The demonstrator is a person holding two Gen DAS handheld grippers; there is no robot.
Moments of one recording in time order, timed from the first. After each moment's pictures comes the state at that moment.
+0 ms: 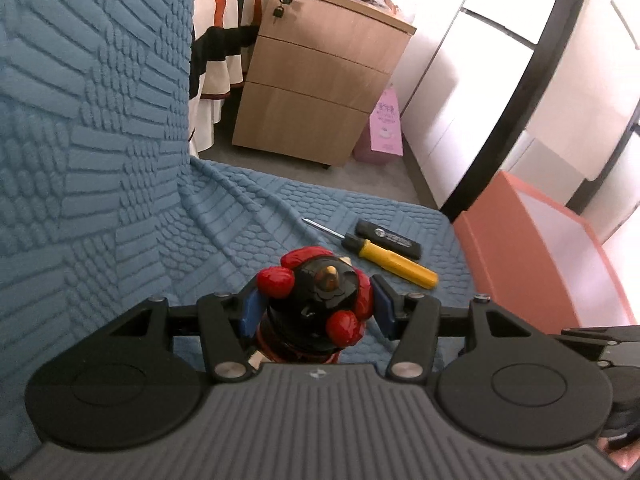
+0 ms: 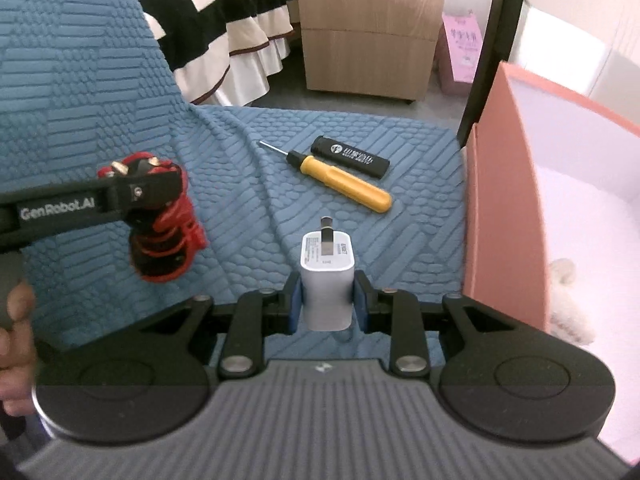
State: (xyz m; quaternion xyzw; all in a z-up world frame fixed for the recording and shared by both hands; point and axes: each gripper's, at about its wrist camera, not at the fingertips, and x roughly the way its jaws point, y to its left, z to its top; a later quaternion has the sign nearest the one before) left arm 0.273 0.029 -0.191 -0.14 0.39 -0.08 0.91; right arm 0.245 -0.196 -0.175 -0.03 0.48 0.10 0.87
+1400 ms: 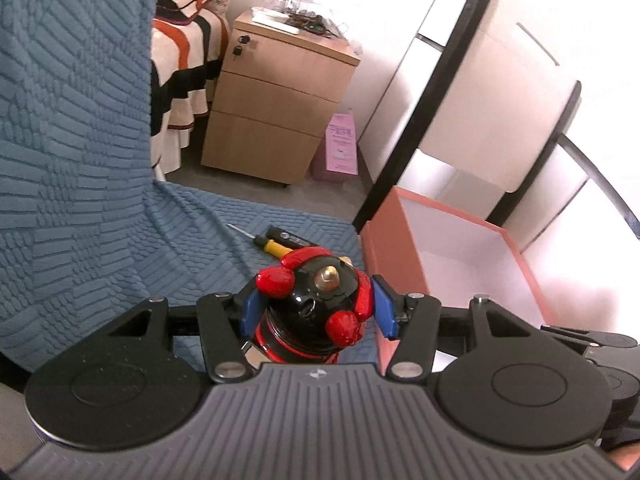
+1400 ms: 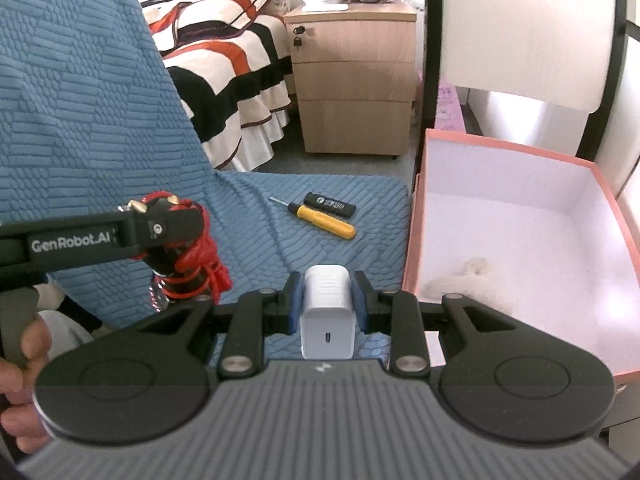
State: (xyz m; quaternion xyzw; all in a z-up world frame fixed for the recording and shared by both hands) left arm 0.174 -0.040 -0.079 -0.15 0.36 -0.11 0.91; right arm 0.154 -0.249 -0.076 0.01 0.40 0.10 0.91
